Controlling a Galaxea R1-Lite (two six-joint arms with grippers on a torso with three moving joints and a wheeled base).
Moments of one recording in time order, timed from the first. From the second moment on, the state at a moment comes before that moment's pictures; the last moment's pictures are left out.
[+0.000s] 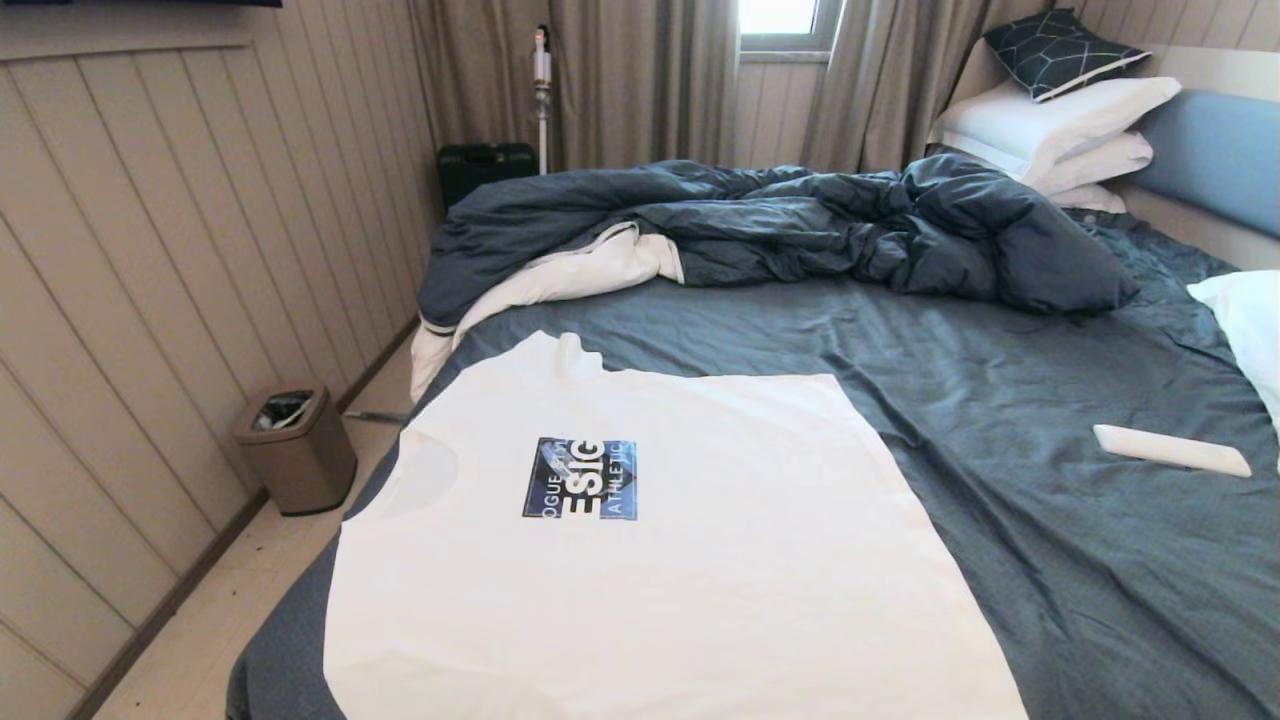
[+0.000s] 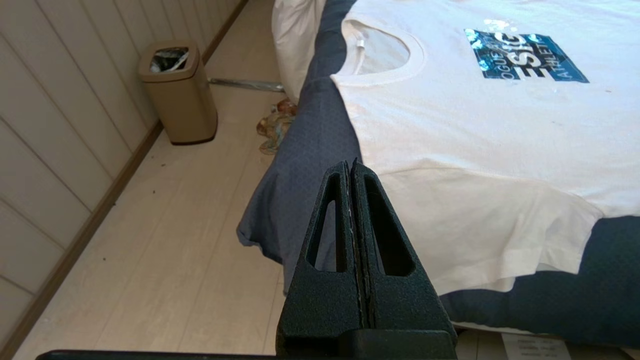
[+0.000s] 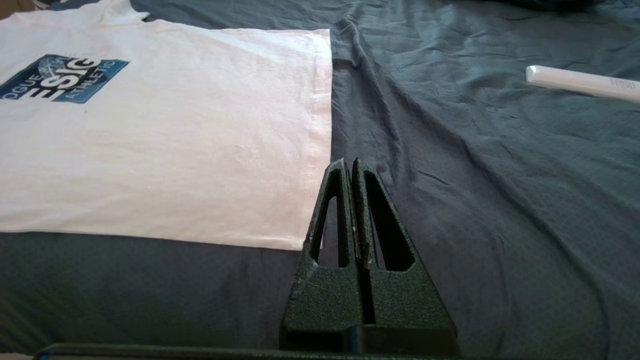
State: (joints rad) left arm 0.00 0.00 -0.09 0.22 0.01 0.01; right arm 0.00 0.01 0.00 0.00 0.00 0.00
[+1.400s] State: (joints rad) left arm 0.02 1.04 -0.83 0.21 -0.50 -0.29; right arm -0.10 0.99 -0.89 0.24 0.29 0.39
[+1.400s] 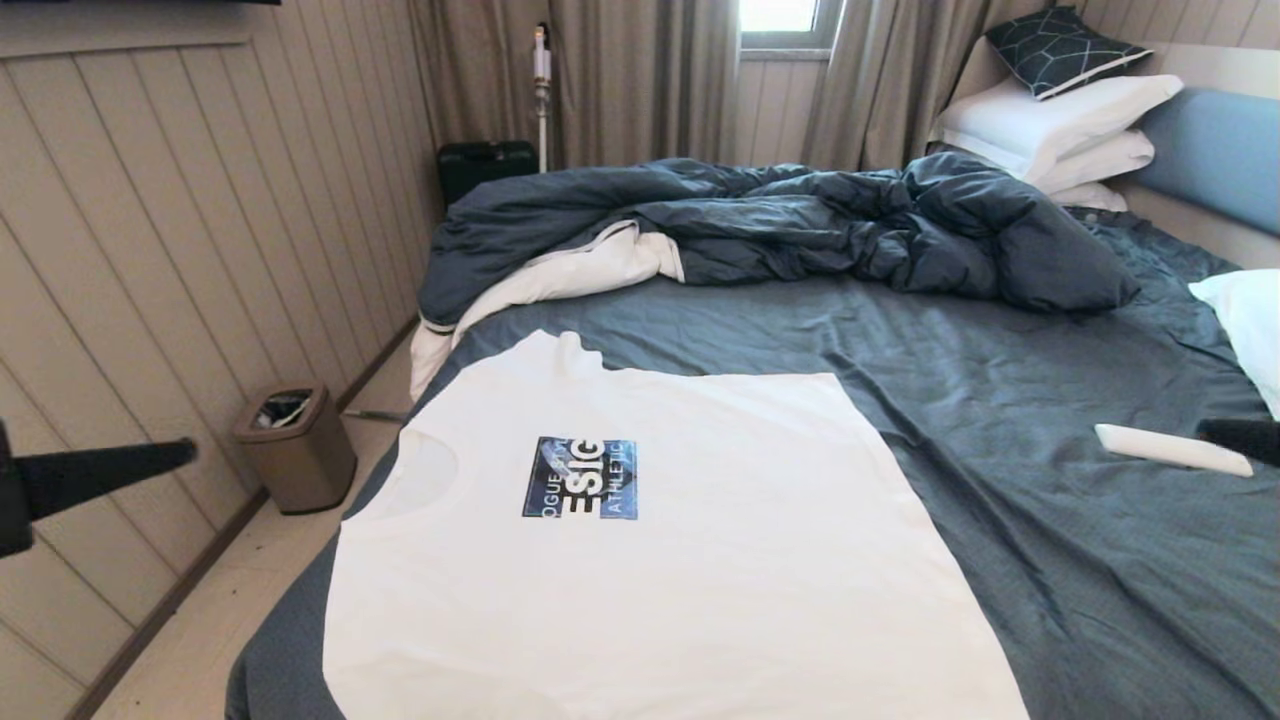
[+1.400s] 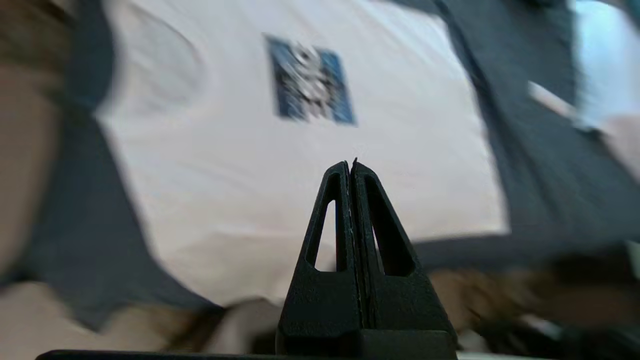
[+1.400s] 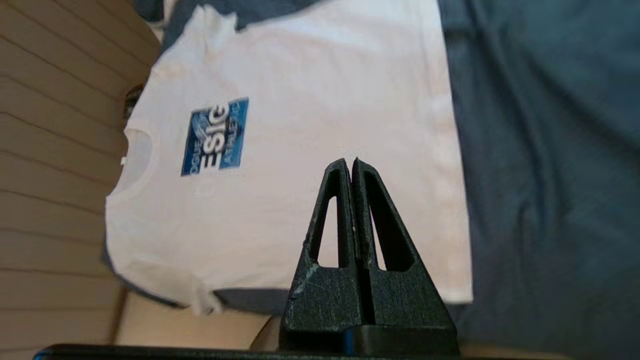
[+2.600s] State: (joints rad) left arm 0.22 1.74 -0.81 0.20 -1.01 0.16; right arm -0.63 1.68 -0.65 0.24 0.74 -0.31
